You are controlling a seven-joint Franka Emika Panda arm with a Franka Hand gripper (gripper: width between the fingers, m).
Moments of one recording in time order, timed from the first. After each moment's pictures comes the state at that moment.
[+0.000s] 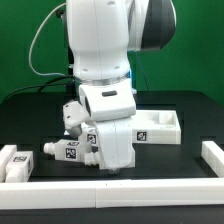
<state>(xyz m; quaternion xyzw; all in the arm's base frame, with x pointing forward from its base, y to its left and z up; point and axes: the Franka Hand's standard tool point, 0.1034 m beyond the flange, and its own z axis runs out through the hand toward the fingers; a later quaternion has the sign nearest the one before) 0.546 -0.037 0.007 -0.66 -0.74 0.03 0.08</state>
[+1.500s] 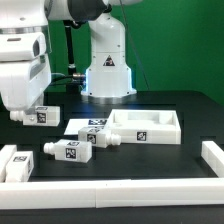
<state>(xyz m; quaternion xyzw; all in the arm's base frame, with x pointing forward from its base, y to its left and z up) 0.476 -0.174 0.068 -0.73 -0.68 0.00 0.03</state>
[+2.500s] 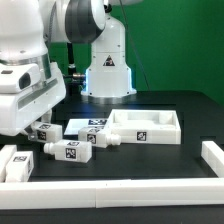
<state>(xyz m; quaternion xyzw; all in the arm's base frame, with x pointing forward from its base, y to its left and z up) 0.430 -0.175 0.019 -0.84 -0.54 0.03 0.07</state>
